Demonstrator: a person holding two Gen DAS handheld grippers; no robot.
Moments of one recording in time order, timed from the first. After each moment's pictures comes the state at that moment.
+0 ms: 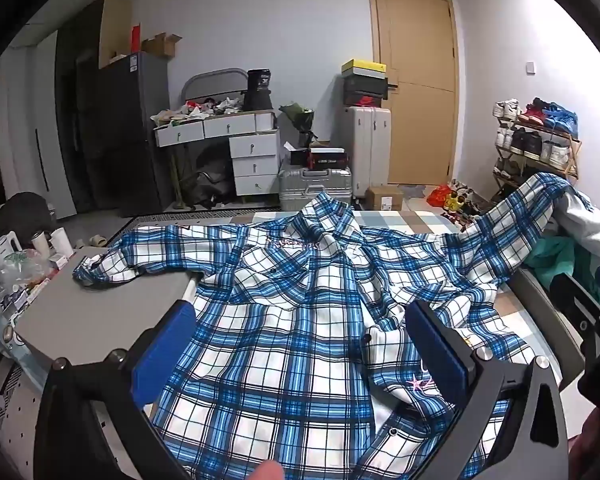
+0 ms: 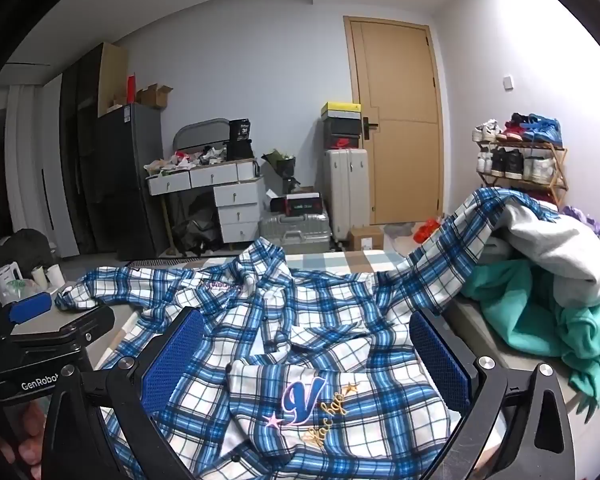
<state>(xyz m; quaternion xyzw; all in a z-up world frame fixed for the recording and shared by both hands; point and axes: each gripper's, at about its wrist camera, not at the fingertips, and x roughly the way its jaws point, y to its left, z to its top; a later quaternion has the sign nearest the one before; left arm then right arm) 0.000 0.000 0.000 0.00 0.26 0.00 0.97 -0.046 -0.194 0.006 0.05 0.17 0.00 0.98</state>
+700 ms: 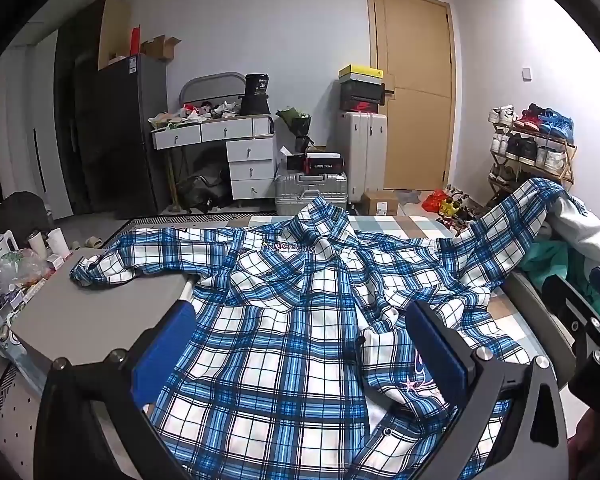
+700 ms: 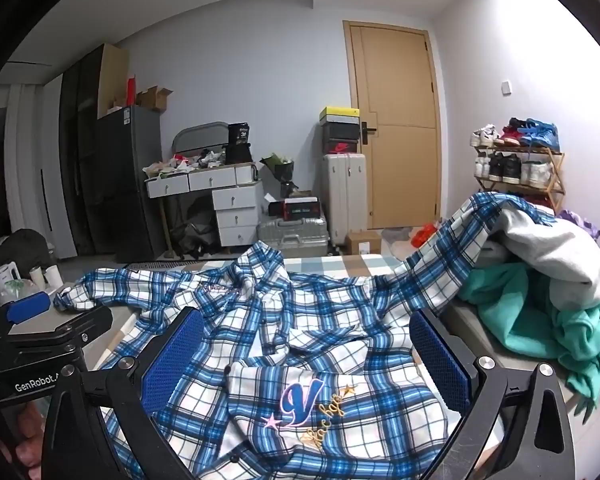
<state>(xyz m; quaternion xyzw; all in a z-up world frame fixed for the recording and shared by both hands) -0.004 -0.001 0.003 0.00 0.25 -0.01 0.97 -0.051 -0.191 0.009 0.05 0.16 -0.01 0.99</state>
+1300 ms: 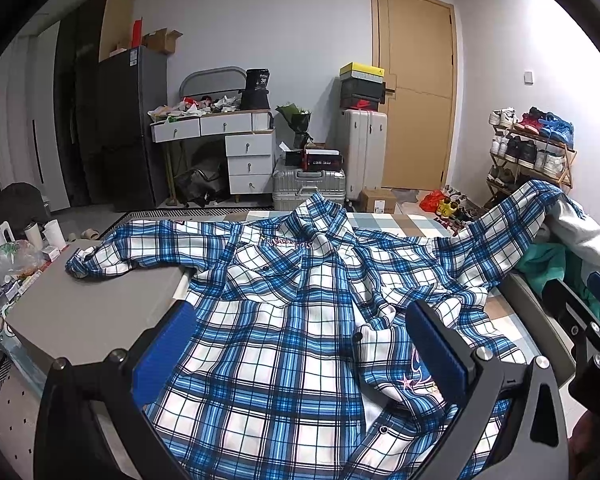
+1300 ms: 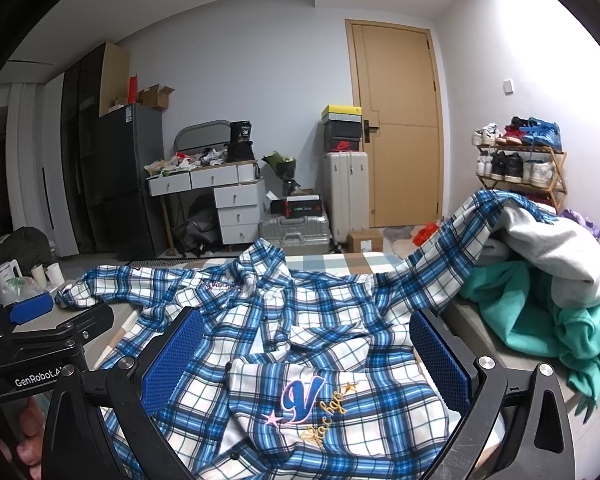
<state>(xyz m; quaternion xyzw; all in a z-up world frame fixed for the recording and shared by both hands) -0.004 0.003 -0.001 -0.01 0.25 -0.01 0.97 -0.050 -0.193 0.006 0.05 0.16 0.00 0.99</state>
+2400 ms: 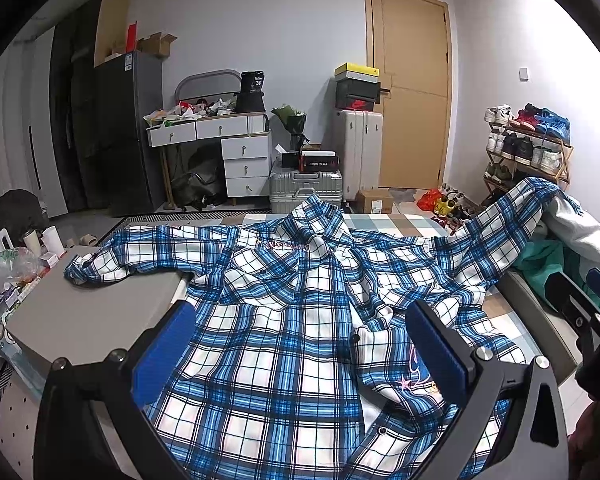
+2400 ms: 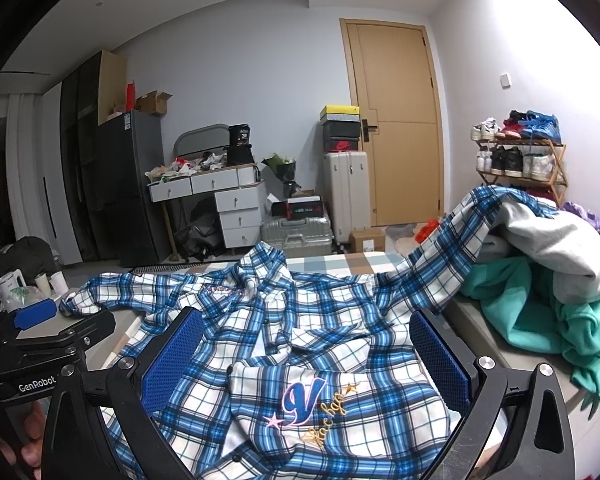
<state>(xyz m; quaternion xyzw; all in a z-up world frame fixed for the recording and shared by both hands) -0.006 0.000 0.002 0.00 0.25 -0.02 0.97 -0.051 -0.200 0.006 0.06 0.16 0.00 0.99</state>
